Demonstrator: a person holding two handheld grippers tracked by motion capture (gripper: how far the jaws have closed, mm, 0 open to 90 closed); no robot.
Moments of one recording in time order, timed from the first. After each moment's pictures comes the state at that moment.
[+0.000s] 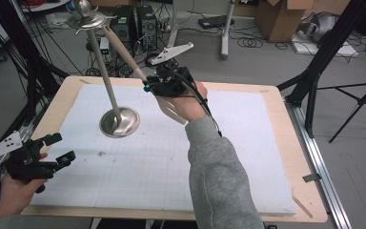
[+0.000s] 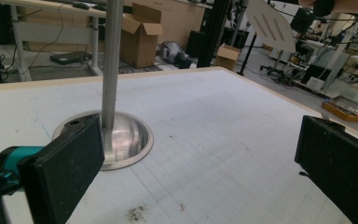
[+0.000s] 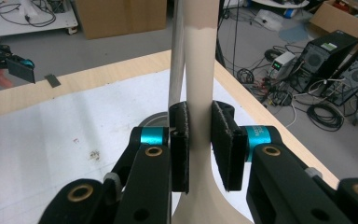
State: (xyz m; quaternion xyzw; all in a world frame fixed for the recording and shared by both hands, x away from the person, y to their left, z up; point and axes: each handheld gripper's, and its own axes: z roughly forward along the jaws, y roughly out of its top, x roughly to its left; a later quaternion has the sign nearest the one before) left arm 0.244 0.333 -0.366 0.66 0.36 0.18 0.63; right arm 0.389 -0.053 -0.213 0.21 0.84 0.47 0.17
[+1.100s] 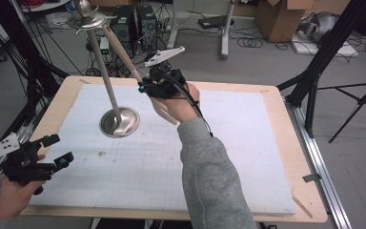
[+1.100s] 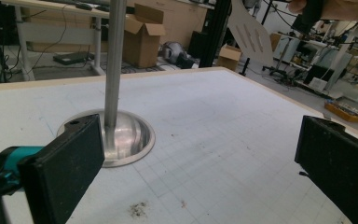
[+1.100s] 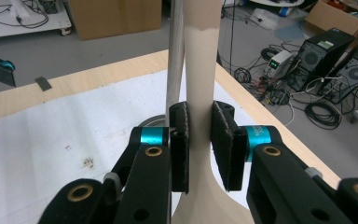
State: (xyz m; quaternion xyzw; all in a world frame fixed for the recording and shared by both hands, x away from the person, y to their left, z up) left arm 0.239 0.336 -0.365 0.66 0.36 0.18 0.63; right arm 0.395 -0.036 -0.226 0.22 0.84 0.47 0.18
